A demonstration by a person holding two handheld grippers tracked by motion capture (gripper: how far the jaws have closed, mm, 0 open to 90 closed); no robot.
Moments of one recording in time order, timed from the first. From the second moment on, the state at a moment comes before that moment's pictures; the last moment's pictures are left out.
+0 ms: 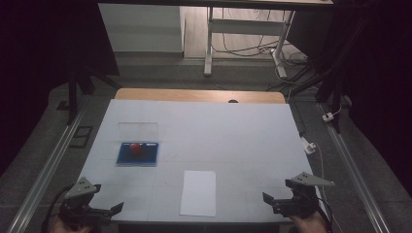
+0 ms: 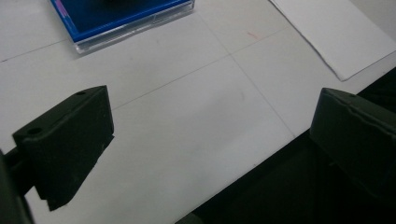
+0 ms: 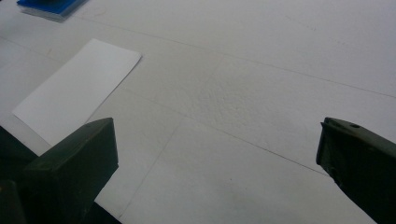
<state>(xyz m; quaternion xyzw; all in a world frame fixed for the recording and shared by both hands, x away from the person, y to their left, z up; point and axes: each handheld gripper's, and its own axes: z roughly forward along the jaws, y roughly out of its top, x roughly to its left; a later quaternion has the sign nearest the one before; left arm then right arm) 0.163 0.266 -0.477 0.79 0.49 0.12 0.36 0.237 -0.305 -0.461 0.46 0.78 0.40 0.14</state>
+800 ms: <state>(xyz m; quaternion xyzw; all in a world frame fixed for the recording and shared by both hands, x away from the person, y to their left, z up) 0.163 0.268 -0.478 0.78 0.50 0.10 0.35 0.244 -0.301 -0.462 0.45 0.79 0.40 0.12</state>
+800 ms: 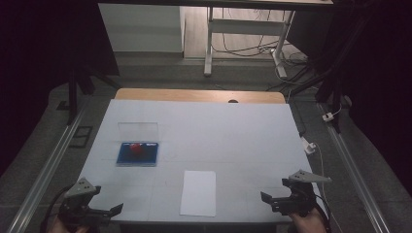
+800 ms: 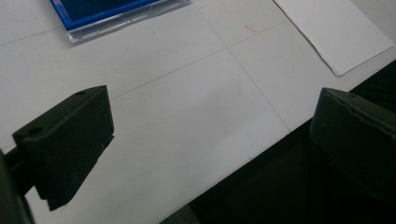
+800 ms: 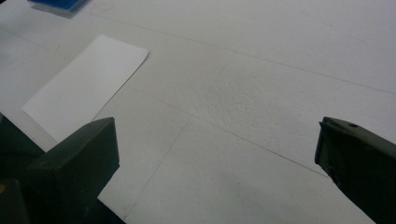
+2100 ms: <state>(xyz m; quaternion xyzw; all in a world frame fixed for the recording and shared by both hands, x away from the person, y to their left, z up) 0.210 0.256 -0.468 0.80 0.44 0.11 0.39 0.249 -0.291 -0.463 0.41 0.82 0.38 0.11</state>
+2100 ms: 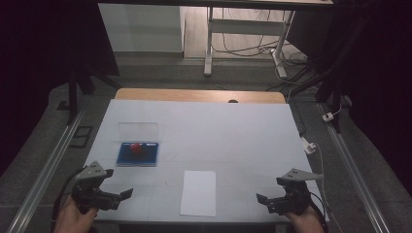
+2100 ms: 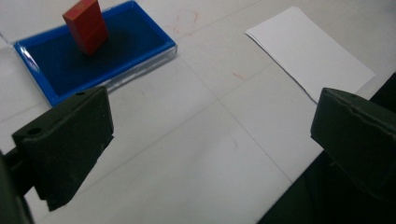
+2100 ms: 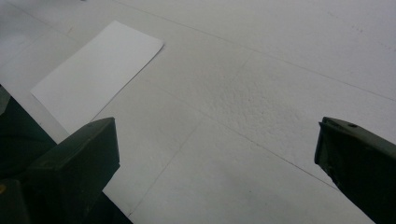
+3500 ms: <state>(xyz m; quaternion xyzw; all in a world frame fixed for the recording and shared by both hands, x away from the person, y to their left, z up) 0.326 0.244 -0.476 0.84 0.43 0.13 0.32 0.249 -0.290 -0.464 0.41 0.82 0.38 0.10</state>
